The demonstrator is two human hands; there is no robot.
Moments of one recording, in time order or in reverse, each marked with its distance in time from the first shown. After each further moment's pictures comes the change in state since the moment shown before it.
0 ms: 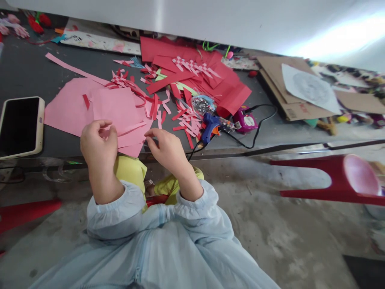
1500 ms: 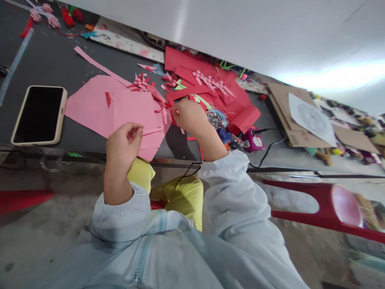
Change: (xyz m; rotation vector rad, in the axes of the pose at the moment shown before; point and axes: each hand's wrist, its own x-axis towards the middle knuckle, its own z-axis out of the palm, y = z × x) left_hand -0.003 -0.001 -0.003 -0.218 -0.269 -0.001; right_hand 0.110 0.018 -0.028 -0.645 -0.067 -0.209
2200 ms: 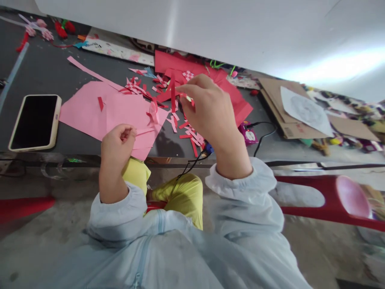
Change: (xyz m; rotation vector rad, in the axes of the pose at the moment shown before) left_hand 0.004 0.001 0.002 0.017 -0.010 0.005; right_hand -0.061 -0.001 -0.077 0.041 0.323 -0.027
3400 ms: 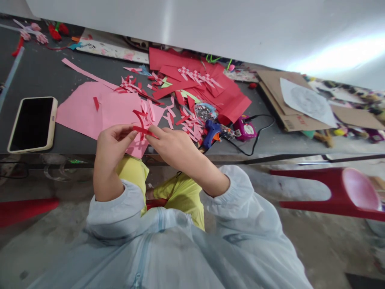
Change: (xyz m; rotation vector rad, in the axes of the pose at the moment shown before) left_hand 0.002 -0.005 0.005 -0.496 -0.092 0.017; right_hand -0.050 -0.043 0.030 -0.243 -0.306 -0.424
